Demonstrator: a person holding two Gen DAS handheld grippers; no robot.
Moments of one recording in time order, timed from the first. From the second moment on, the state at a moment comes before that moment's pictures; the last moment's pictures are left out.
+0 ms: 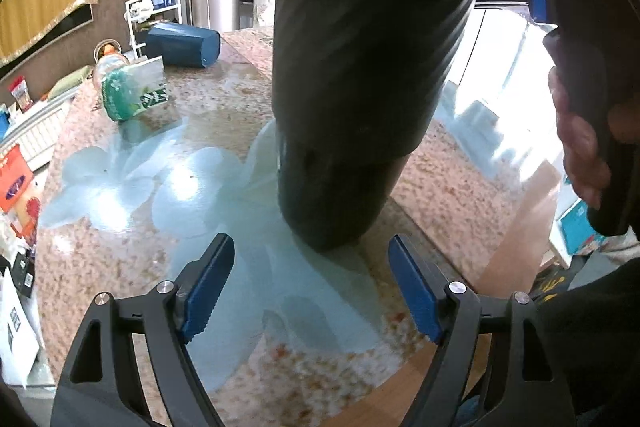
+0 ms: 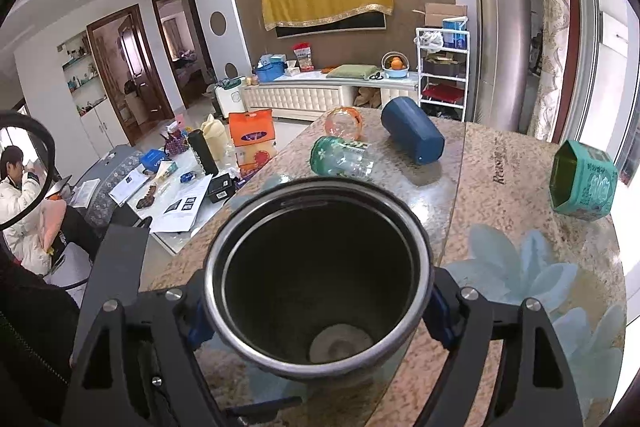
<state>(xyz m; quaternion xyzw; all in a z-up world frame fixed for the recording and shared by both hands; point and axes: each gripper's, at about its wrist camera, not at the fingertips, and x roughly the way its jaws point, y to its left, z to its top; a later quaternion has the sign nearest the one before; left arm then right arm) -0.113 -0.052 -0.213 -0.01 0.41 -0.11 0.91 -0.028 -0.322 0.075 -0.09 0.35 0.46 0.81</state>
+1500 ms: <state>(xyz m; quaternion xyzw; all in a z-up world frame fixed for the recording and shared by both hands) -0.094 -0.009 -0.029 -0.02 0.43 0.01 0.90 -0.025 -0.364 0.172 -0.07 0.37 0.41 0.83</state>
